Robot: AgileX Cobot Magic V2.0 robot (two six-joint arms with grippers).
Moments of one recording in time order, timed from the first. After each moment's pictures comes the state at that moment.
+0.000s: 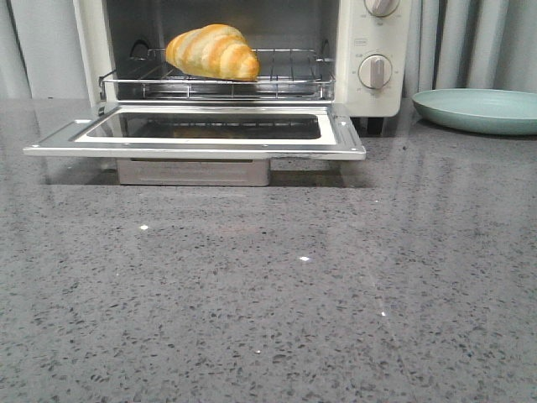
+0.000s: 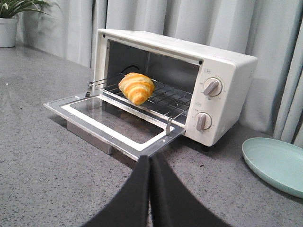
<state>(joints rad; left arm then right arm) -0.42 0.01 -0.41 0.03 0.54 0.11 0.56 -0.01 -0.41 -0.07 0.47 -0.12</state>
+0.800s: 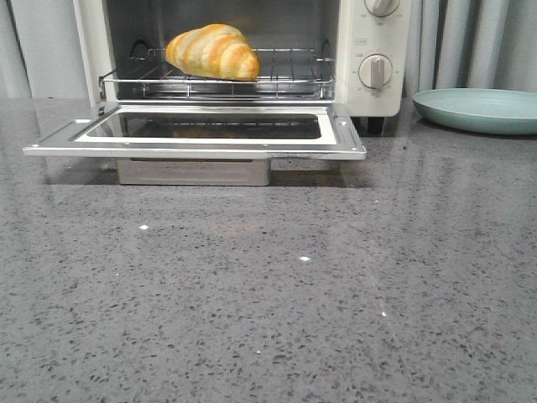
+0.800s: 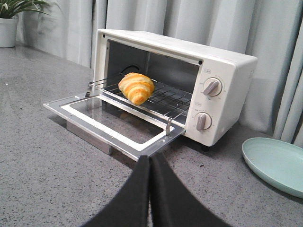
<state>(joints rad) -0.10 0.00 0.00 -0.03 0.33 0.00 0.56 -0.01 -0.41 -0.07 0.47 -0.12</state>
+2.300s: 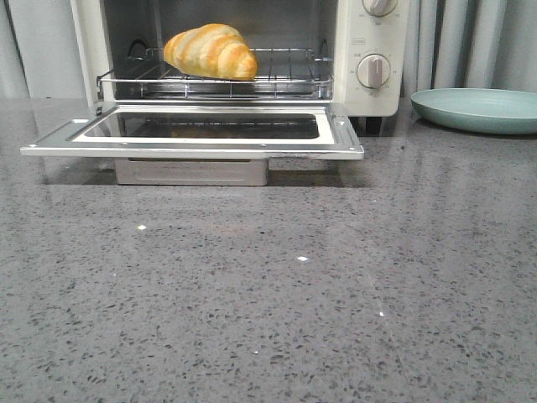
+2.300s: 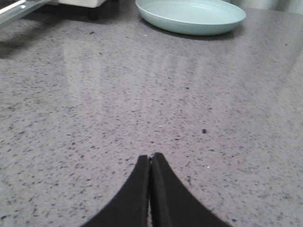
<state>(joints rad) -0.10 0.00 0.00 -0.03 0.33 0.00 0.11 -0.01 0.01 -0.21 0.34 0.12</state>
